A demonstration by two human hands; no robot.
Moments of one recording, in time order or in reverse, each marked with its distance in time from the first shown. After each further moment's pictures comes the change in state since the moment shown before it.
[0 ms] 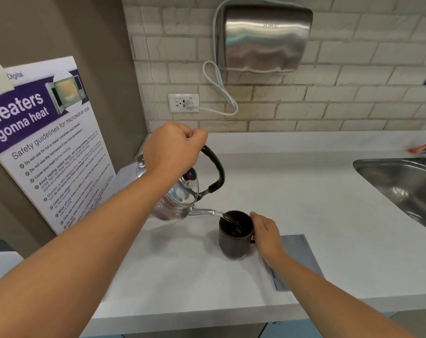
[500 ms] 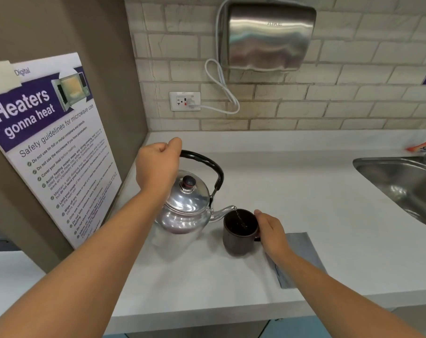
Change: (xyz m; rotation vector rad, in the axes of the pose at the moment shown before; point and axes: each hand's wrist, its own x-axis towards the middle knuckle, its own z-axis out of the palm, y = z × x) left_hand -0.014 -0.047 0.007 -0.466 0.088 -0.399; right_hand 0.001 0.005 -0.002 -0.011 -0.008 0.018
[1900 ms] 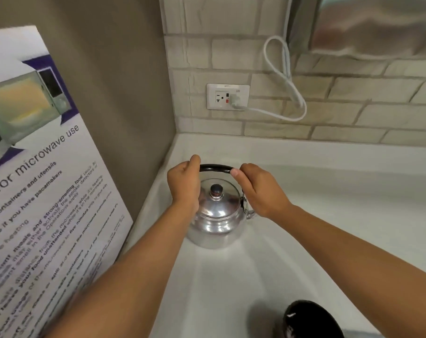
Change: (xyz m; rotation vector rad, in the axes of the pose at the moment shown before) left_hand 0.151 -0.124 0.082 -0.229 0.124 -0.313; right_hand 0.202 -0.101 0.134 -0.509 -0.329 -0.569
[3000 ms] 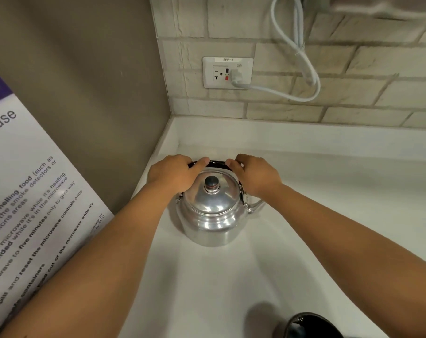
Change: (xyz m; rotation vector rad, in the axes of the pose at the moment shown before) left_hand 0.061 -0.029 -0.016 1.310 -0.405 0.334; right_hand 0.039 0.039 0.028 -0.219 -0.205 0.324
